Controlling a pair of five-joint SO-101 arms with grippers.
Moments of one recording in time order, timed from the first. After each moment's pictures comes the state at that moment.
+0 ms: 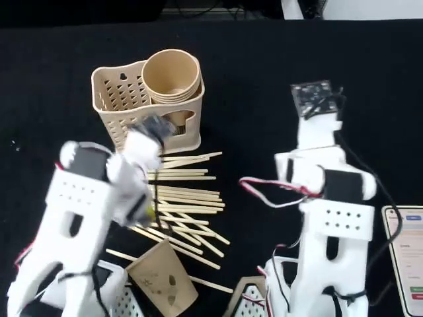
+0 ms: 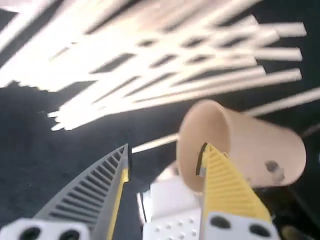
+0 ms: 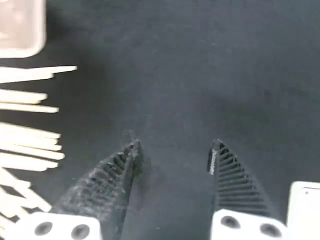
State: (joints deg) left arm 11.5 -39.2 30.4 100.4 -21.8; right arm 10.2 -45.7 37.1 77.1 15.2
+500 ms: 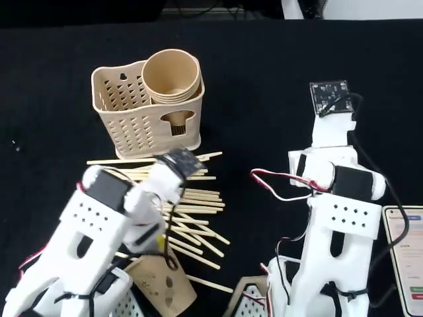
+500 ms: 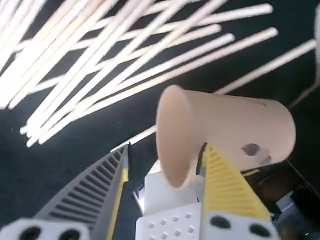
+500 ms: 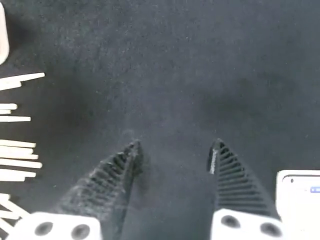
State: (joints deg) left arm 23.6 -45.6 38.8 100.4 -21.8; right arm 14.3 -44.7 37.1 75.8 16.4
